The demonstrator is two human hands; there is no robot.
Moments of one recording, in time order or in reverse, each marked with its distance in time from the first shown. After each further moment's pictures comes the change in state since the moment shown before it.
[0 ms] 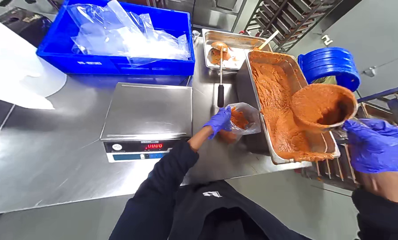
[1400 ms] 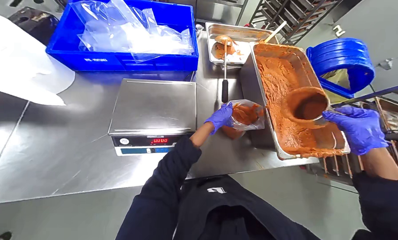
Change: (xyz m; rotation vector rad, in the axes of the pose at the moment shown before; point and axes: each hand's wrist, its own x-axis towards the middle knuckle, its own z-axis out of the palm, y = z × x) left_hand 0.008 -0.018 -0.002 0.296 -0.006 0.087; right_hand 0.021 0.019 0.011 -0.515 -0.141 0.325
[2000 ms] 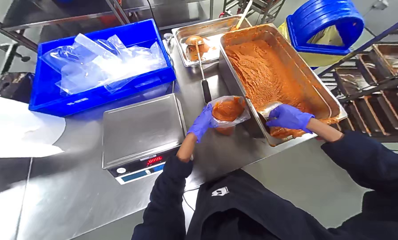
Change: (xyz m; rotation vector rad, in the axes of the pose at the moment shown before) left_hand 0.009 -0.005 0.015 -0.588 0.105 -0.256; right_hand 0.000 0.028 0.067 -0.507 -0.828 -0.066
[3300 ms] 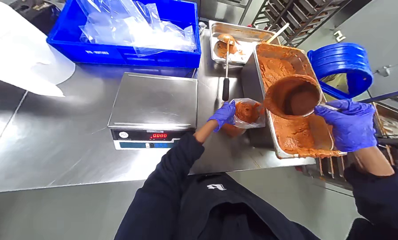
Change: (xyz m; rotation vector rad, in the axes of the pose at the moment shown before) left_hand -0.014 0.019 -0.004 0.760 -0.116 0.299; right_hand -0.053 -0.056 -0.045 0.610 0.816 -0.376
